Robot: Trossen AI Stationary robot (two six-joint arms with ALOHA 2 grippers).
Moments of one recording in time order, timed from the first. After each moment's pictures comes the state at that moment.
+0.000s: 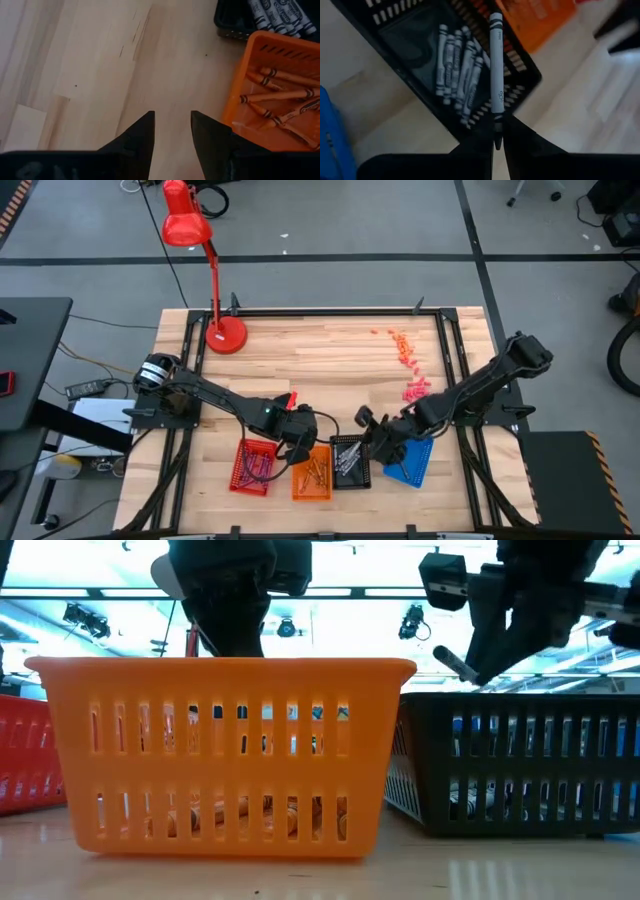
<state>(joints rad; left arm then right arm) -0.33 1.78 1.33 -0.76 -0.29 -0.54 0.45 1.49 0.90 -0.38 0.24 -0.59</state>
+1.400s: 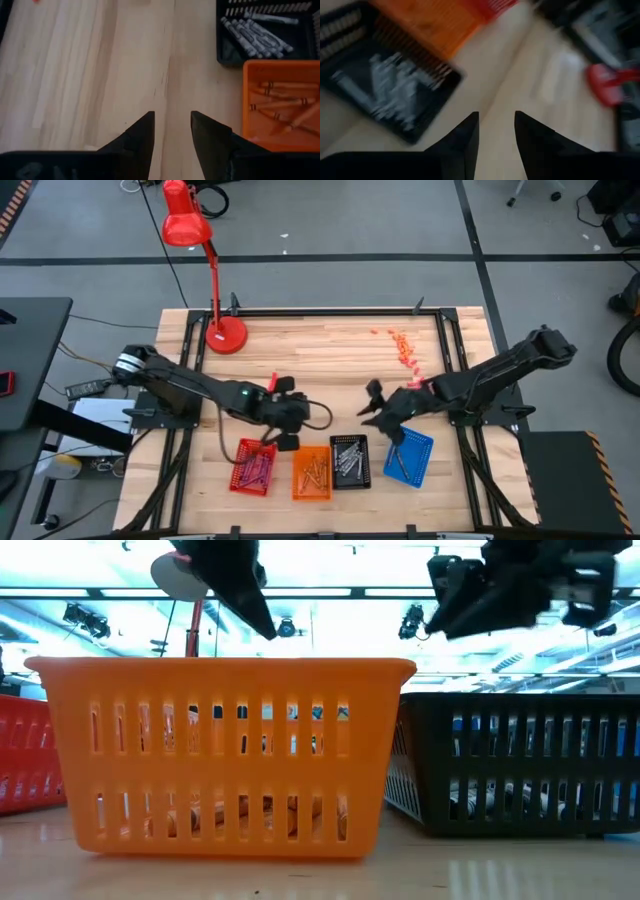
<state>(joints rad) -0.29 1.59 1.28 -0.71 -0.37 -0.23 0.30 1.23 0.71 -0.14 0.19 -0.53</state>
